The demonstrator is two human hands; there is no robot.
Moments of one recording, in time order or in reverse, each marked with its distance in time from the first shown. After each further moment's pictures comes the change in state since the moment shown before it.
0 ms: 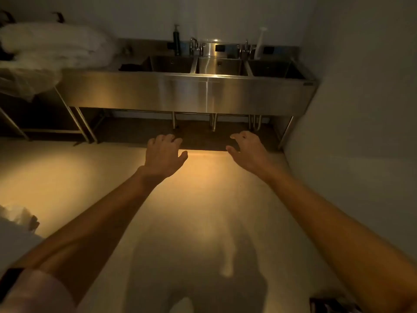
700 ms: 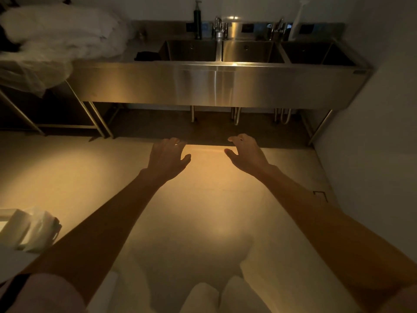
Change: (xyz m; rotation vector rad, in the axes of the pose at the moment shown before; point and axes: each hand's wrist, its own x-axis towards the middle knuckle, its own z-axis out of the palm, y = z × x) left_hand 0.132 -0.168 0.055 0.018 -0.073 0.020; right_hand 0.183 -0.091 0.133 0.059 -0.081 -0.034
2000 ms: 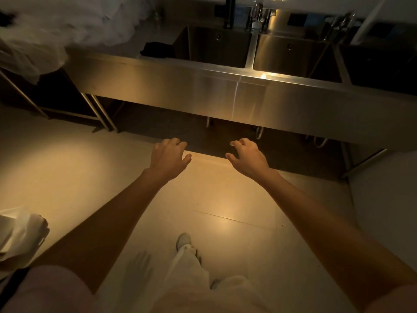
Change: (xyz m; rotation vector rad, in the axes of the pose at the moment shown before) left_hand 0.328 -0.080 0.077 -0.025 -0.134 -0.211; right_hand 0.368 0.061 0.070 -0.031 -0.186 -0.055
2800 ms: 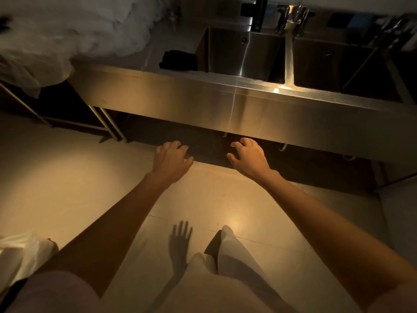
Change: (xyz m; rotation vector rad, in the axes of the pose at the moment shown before) left_hand 0.176 -0.172 0.000 -0.017 -0.069 -0.012; right_hand 0.208 -0.121 0.044 -0.002 -0.067 0.008
